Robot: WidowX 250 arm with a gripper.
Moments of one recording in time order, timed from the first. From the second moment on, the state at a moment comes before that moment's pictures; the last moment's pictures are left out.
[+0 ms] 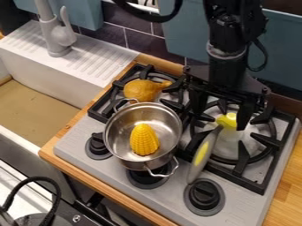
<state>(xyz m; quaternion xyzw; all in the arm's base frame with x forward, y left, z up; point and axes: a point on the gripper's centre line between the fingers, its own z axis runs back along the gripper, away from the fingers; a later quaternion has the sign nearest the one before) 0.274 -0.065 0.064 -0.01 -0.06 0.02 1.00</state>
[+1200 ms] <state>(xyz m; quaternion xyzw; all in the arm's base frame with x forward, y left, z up) 0.263 -0.074 0.037 0.00 -0.04 0.01 1.00</state>
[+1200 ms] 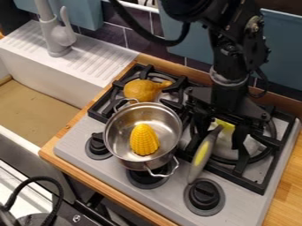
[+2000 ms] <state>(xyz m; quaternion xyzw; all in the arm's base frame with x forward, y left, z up) 0.272 -0.080 0.052 -0.03 -0.04 0.06 1.00</state>
